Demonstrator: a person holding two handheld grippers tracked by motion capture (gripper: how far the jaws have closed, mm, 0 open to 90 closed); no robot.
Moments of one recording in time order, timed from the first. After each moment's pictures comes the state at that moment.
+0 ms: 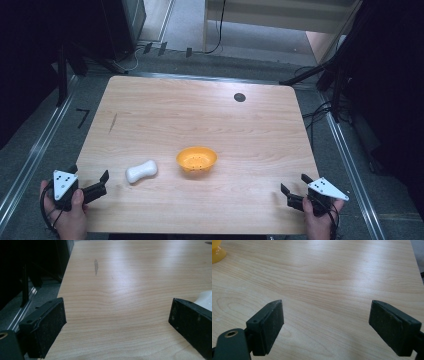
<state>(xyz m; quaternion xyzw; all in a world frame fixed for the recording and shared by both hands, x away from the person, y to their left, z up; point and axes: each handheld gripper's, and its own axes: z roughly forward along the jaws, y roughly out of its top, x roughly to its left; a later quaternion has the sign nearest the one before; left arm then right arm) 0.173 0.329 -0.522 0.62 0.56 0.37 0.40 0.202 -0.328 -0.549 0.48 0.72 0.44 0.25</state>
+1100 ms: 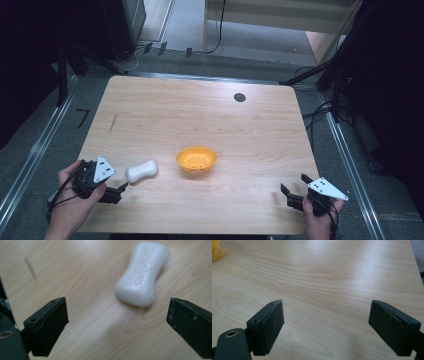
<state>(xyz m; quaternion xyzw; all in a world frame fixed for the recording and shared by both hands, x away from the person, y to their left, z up) 0.203 0.269 -0.470 0.87 0.37 0.25 0.20 0.202 -0.327 -0.549 0.48 0.72 0.43 0.25</state>
